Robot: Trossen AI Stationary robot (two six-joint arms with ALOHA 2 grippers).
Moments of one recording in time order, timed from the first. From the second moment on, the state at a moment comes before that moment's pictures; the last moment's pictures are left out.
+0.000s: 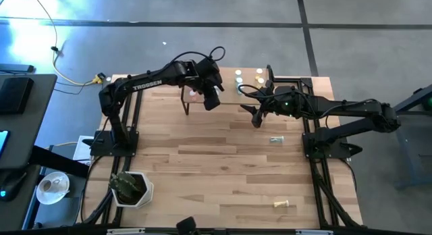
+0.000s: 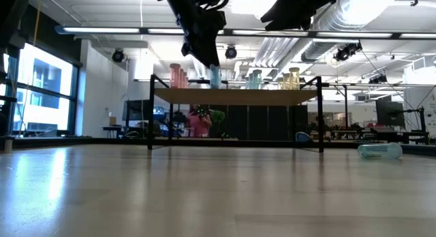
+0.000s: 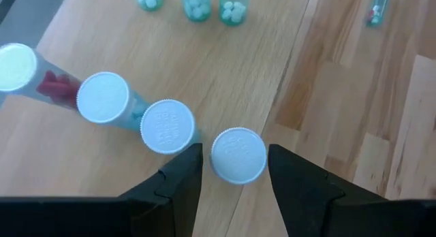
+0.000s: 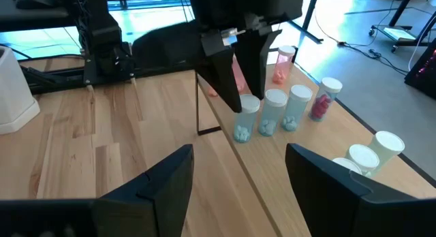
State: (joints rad) left arm 0.51 1.82 1.74 -0.92 0.01 0.05; right arm -0.14 1.11 0.94 -0.20 0.23 0.03
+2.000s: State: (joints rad) left arm 0.03 1.43 1.06 -0.25 -0.10 -0.15; right arm 0.16 0.98 0.78 -0.72 0.15 0.84
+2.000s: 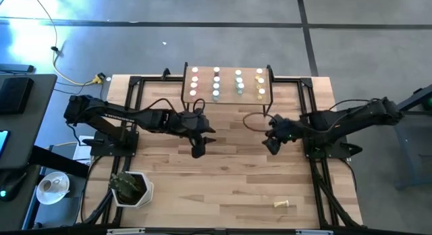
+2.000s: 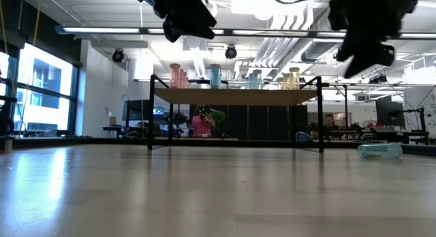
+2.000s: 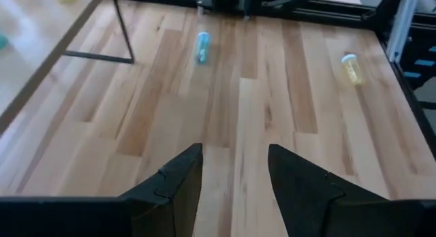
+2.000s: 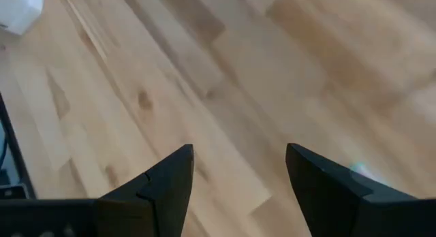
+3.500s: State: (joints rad) left arm 0.02 1.43 1.06 -0.24 -0.09 -0.29; right arm 0.97 1.43 0.99 -0.81 0.36 1.26
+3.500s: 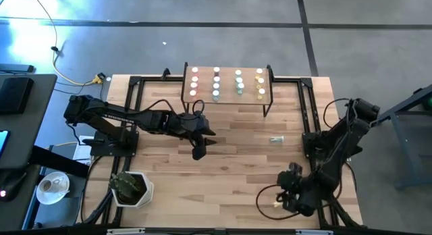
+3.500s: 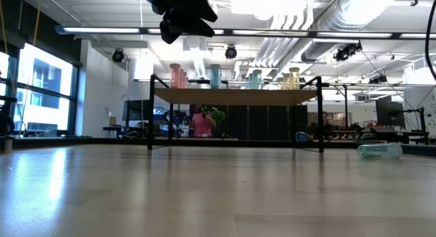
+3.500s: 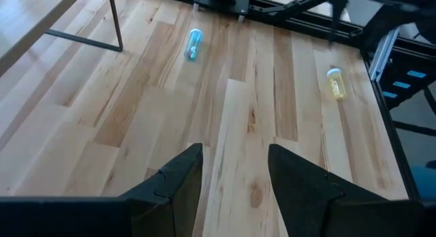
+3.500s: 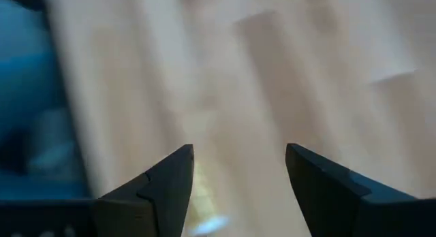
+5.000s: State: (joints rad) left arm 0.02 1.43 1.06 -0.28 -0.09 -0.23; right arm 0.05 1.35 0.80 -0.92 0.14 0.15
